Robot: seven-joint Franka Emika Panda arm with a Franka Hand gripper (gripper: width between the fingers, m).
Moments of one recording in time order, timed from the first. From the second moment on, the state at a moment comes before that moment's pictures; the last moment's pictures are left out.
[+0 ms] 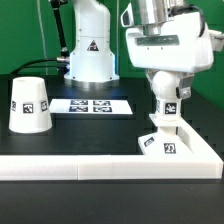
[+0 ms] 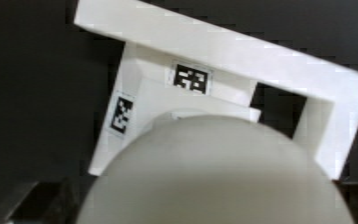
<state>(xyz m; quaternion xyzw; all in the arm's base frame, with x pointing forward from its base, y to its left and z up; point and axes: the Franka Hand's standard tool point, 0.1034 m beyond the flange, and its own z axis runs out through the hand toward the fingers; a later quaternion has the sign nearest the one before) 0.571 0.101 0.107 -0.86 0.50 0.01 0.11</state>
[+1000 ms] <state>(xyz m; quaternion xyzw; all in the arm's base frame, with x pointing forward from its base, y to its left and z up) 0.577 0.105 0.112 -1.00 0.00 -0.07 0.06</state>
